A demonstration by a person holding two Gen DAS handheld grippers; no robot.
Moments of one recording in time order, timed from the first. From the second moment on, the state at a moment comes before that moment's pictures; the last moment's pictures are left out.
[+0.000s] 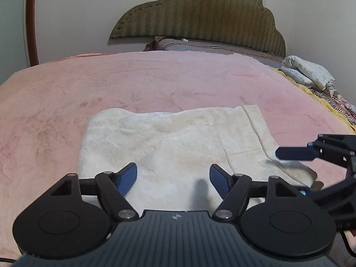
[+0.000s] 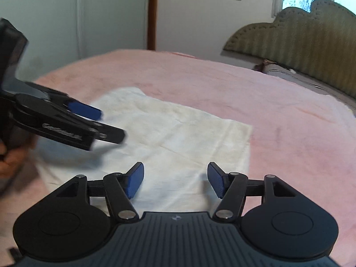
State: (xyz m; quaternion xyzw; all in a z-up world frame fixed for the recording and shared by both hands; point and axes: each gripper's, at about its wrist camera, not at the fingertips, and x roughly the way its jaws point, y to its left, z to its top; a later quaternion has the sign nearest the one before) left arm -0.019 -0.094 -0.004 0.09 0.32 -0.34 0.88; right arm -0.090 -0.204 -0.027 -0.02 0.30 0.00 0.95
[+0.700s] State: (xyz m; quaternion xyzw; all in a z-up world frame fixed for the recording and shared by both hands) left arm -0.050 -0.097 -0.018 0.11 0.31 -0.31 0.89; right arm -0.109 -0.176 -0.040 -0.09 0.29 -0.10 0.95
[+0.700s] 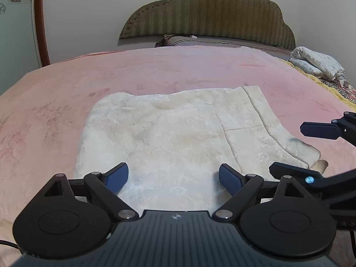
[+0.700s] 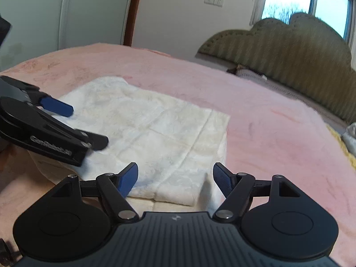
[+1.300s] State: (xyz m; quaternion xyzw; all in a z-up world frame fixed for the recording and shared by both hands) left arm -0.059 -0.093 -0.015 0.12 0.31 -0.28 0.90; right arm -0.109 -0.171 -0.058 -0.06 0.29 -0.11 0.95
